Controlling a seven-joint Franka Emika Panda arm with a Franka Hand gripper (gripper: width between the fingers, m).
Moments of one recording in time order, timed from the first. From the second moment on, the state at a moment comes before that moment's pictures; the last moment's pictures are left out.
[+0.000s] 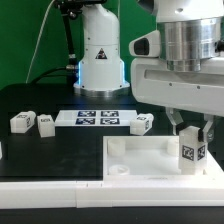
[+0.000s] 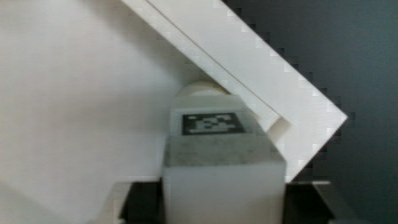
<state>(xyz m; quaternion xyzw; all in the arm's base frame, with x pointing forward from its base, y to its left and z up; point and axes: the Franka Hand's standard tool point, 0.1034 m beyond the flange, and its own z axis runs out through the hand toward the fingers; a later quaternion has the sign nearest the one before) 0.634 0.117 0.083 -0.88 0.48 0.01 0.05</state>
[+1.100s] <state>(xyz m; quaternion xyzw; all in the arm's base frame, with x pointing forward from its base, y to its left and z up) 0.633 0.121 0.083 -0.79 0.61 0.02 0.06</state>
